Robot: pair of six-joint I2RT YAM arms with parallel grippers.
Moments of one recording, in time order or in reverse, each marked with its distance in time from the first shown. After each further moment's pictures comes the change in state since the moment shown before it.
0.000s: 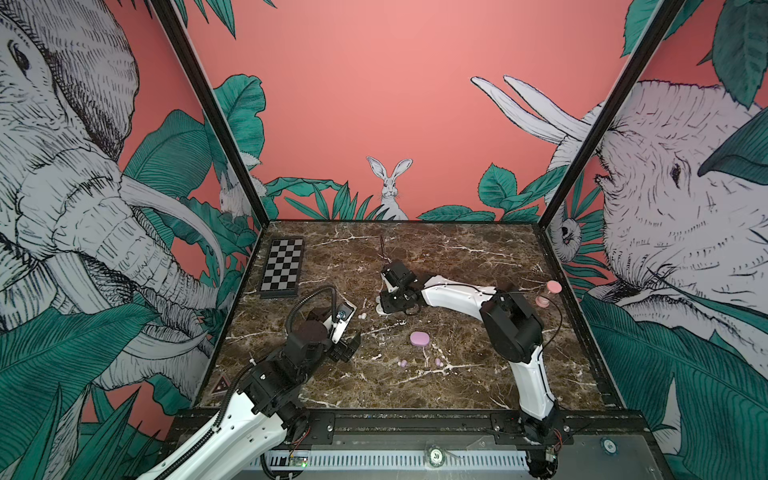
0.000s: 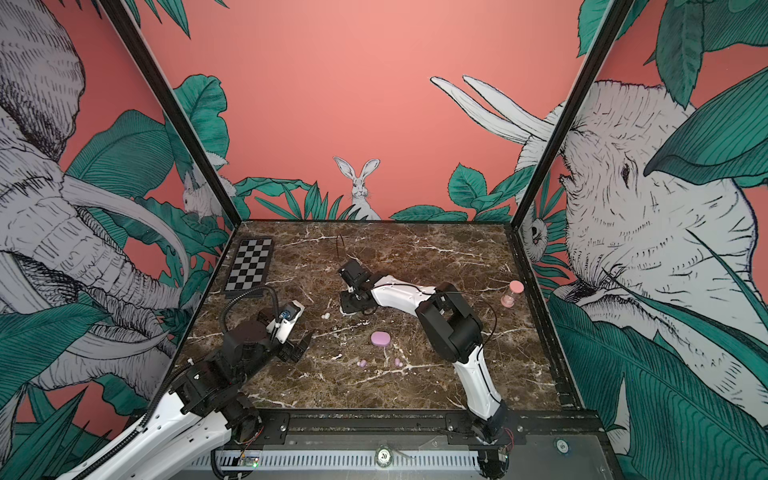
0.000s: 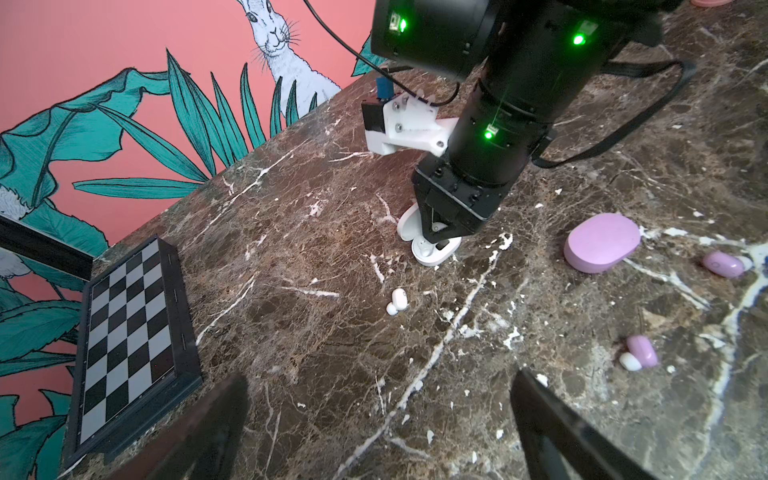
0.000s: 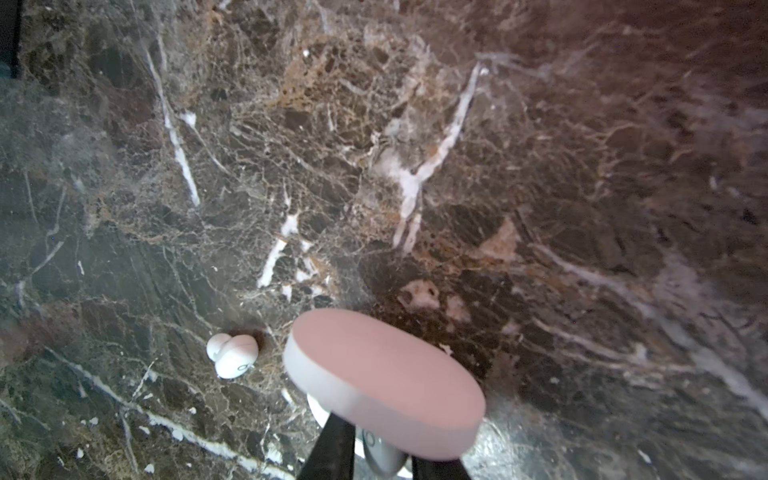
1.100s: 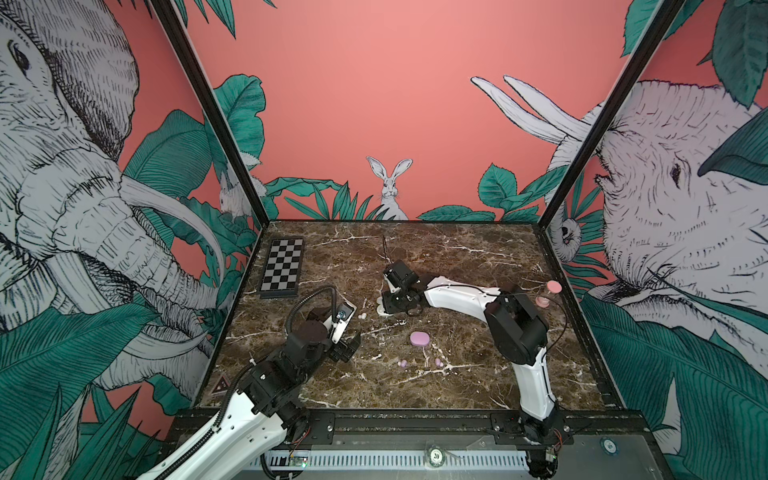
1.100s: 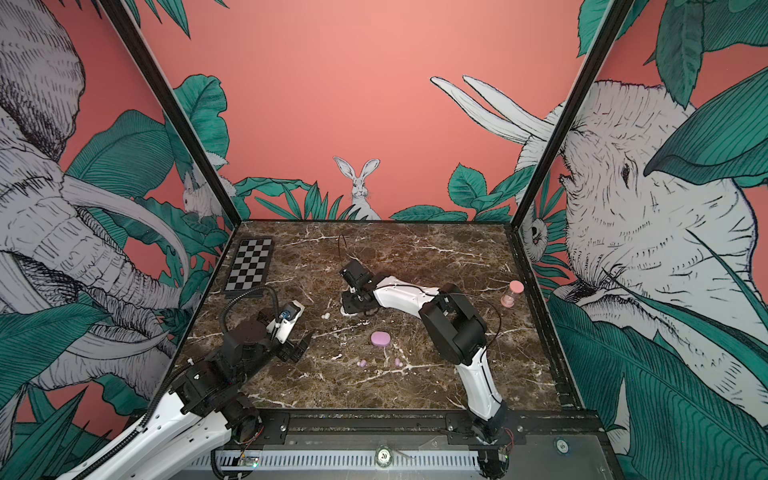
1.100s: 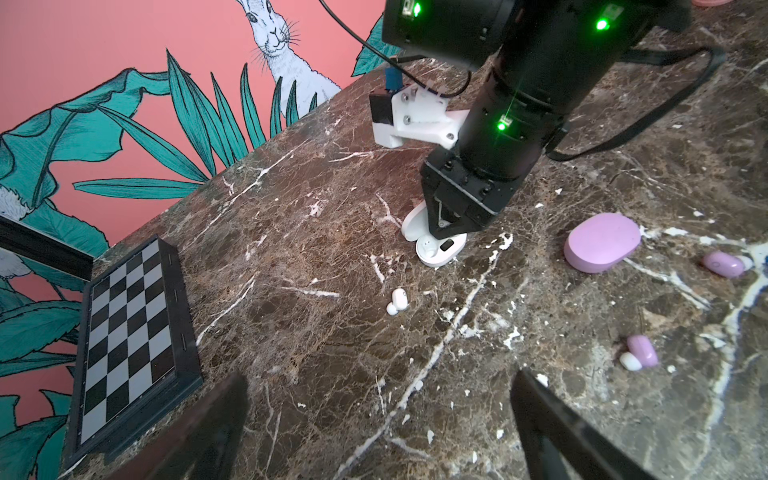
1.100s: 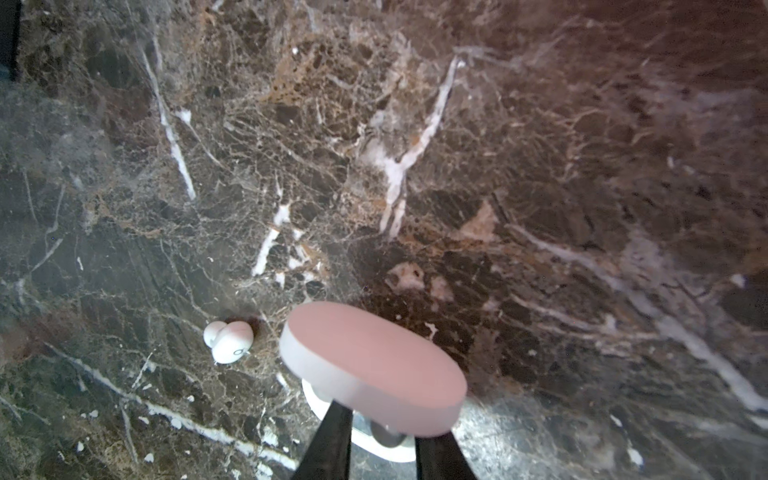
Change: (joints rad) left arm 0.000 0.000 0.000 0.000 0.000 0.000; right arm 0.000 -0.041 -0.043 0.001 0.016 0.011
